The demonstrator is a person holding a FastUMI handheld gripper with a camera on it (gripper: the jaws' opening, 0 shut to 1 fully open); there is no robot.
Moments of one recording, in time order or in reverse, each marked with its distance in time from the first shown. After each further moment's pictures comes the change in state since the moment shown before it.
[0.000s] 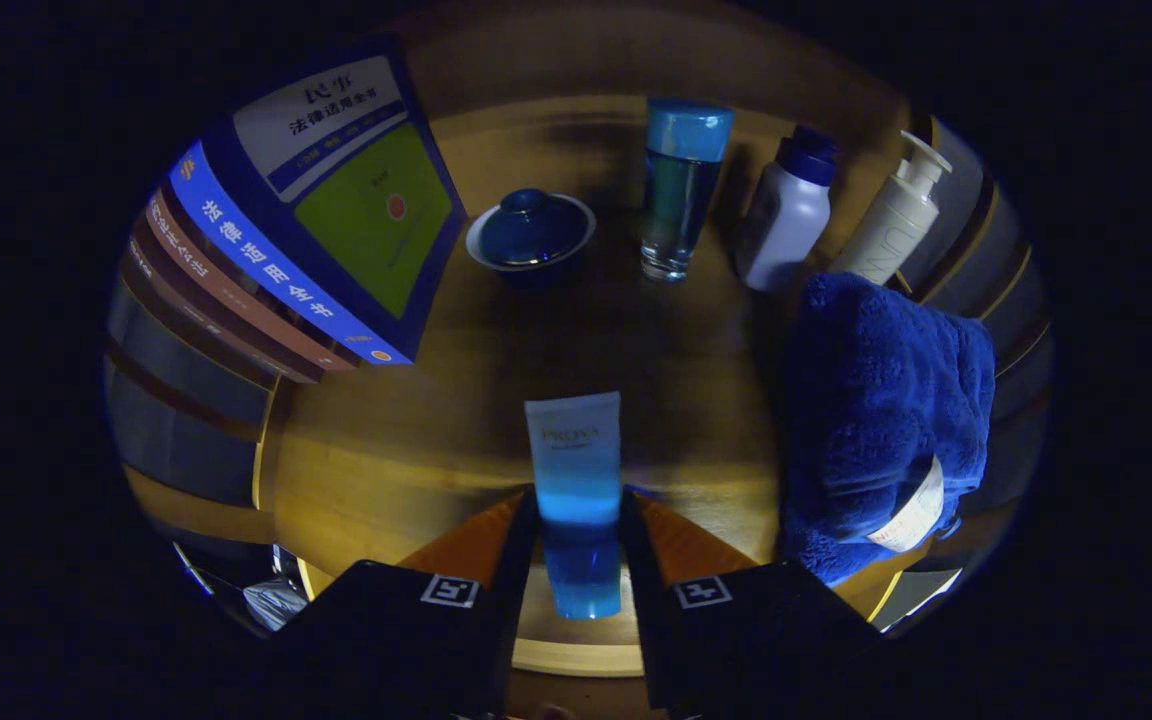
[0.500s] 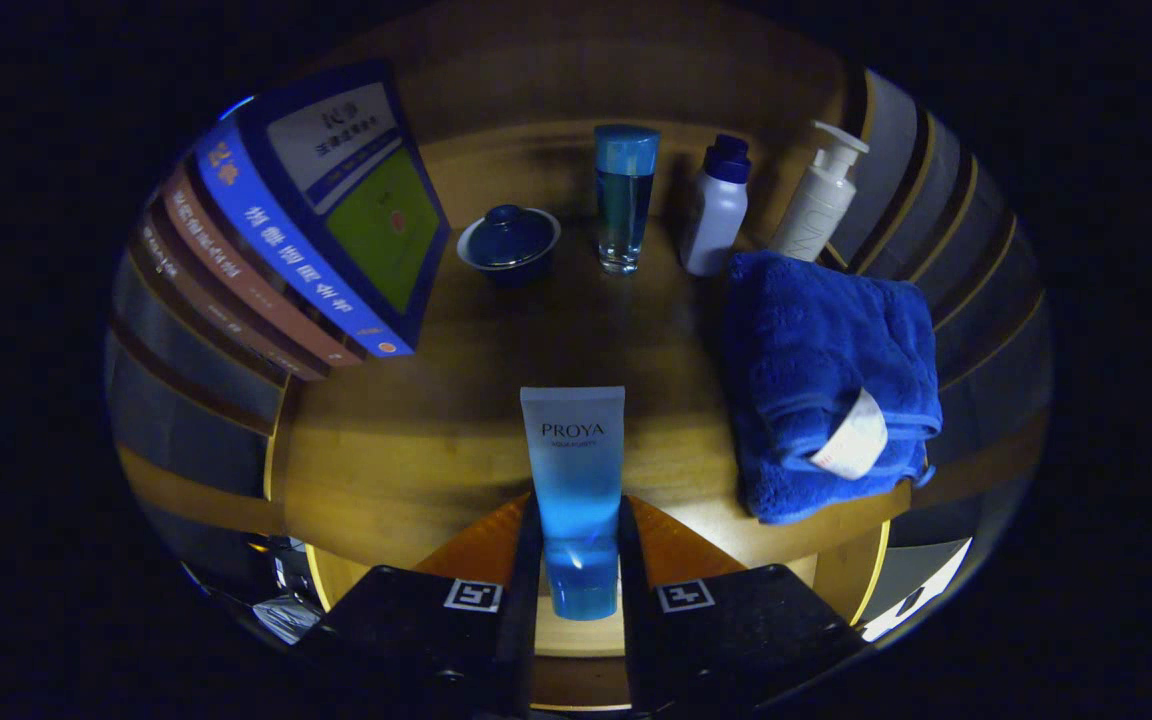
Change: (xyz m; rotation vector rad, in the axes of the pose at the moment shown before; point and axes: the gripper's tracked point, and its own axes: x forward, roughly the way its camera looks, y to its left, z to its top) arm -0.029 -0.018 -0.016 0.074 -0.008 -0.066
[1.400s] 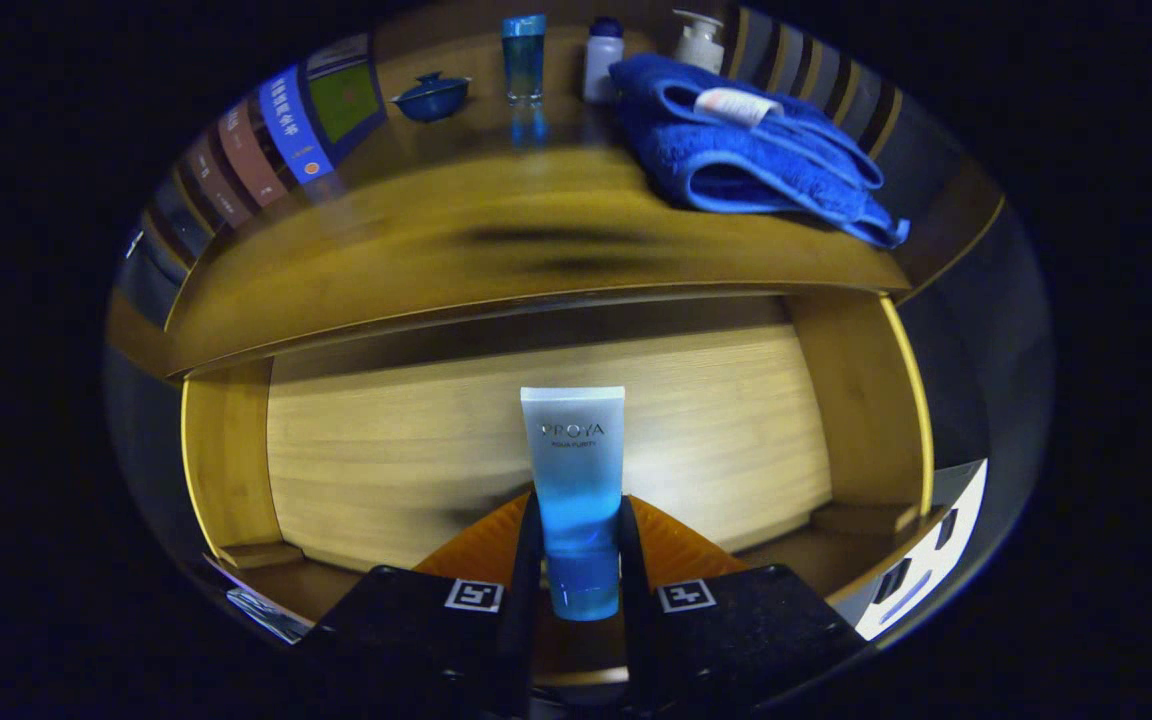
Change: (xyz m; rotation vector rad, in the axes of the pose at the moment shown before) arm -0.022 -0.048 -0.189 0.037 0.083 -0.161
